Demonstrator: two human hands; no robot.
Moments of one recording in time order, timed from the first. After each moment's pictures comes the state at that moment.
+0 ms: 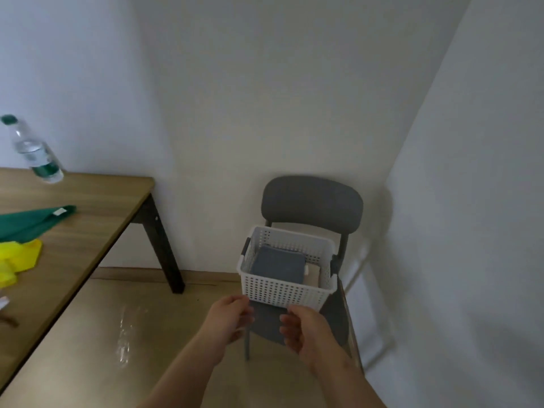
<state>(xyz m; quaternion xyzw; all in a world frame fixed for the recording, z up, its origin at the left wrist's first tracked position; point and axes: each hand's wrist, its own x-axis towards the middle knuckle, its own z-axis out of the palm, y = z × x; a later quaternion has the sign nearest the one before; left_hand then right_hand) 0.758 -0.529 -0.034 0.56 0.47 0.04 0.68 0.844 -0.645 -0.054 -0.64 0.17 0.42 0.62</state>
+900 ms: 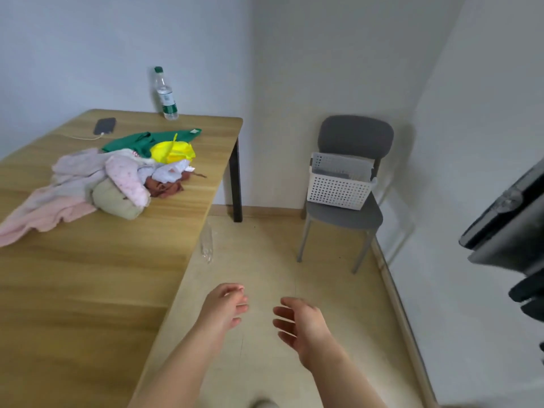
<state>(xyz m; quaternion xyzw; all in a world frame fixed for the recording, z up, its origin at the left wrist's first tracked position) 0.223 -0.579 -0.044 0.57 0.48 0.08 0.67 0.300 -0.697 -0.055 -0.65 0.12 0.43 0.62</state>
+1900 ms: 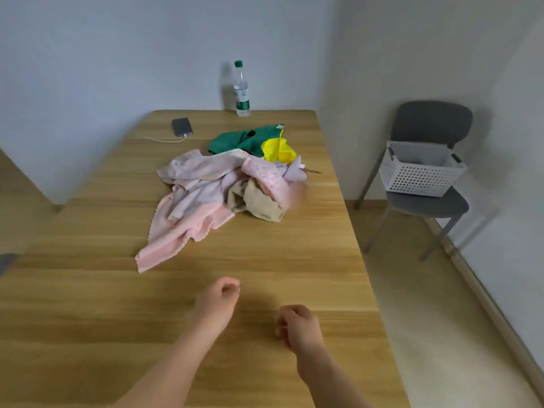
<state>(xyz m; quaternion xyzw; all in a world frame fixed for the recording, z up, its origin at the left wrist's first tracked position) 0.002 -0.205 -0.078 0.75 0.42 0.06 0.50 0.057 -0.345 -0.093 -0.71 0.09 0.36 0.60</state>
